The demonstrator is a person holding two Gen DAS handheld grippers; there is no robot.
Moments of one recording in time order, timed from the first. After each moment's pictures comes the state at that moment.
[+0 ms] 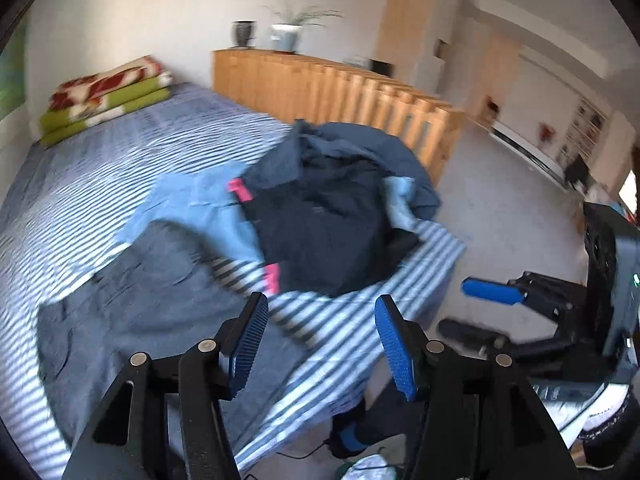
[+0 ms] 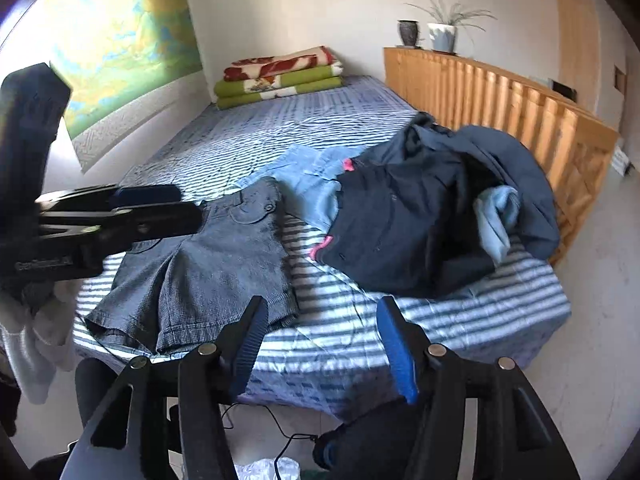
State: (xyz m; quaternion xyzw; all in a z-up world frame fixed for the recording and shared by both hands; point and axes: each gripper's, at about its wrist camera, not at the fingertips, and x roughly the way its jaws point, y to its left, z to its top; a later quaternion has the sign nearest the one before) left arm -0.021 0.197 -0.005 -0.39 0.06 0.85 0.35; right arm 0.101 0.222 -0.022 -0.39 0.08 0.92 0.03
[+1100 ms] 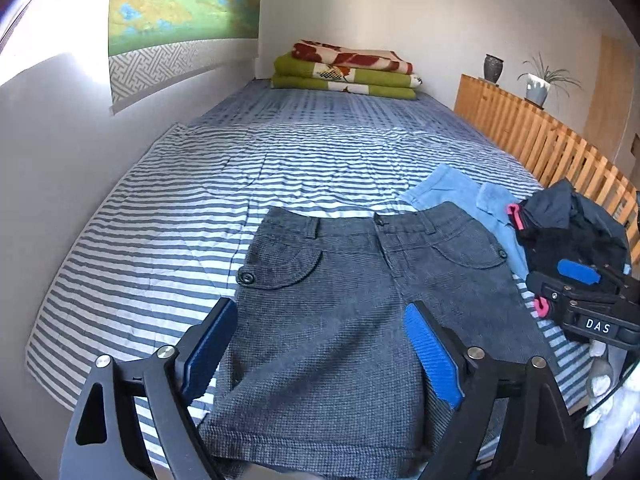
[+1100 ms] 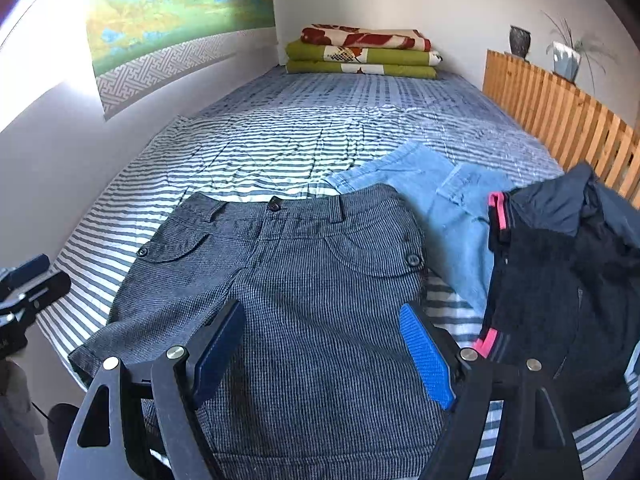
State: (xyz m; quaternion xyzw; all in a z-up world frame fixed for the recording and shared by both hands) left arm -0.070 -0.058 -0.080 -0.38 -0.03 0.92 -0.01; right arm -0.103 0.069 -0.080 -0.41 -0.01 0.91 -0.06
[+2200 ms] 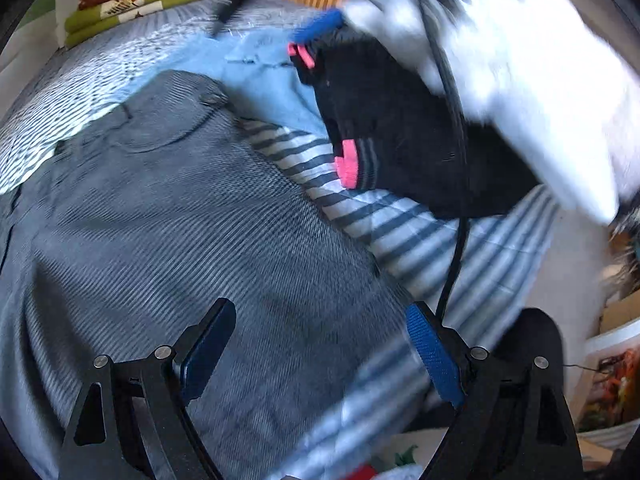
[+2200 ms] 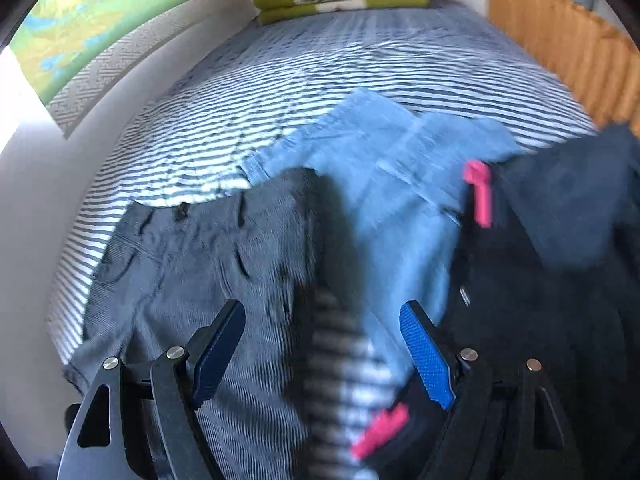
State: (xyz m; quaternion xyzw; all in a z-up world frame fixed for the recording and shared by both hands) left arm -0.104 0.233 -0.213 -0.52 0.06 0.81 0.27; right arm -0.262 0.220 -0.131 -0.53 0.07 0.83 -0.14
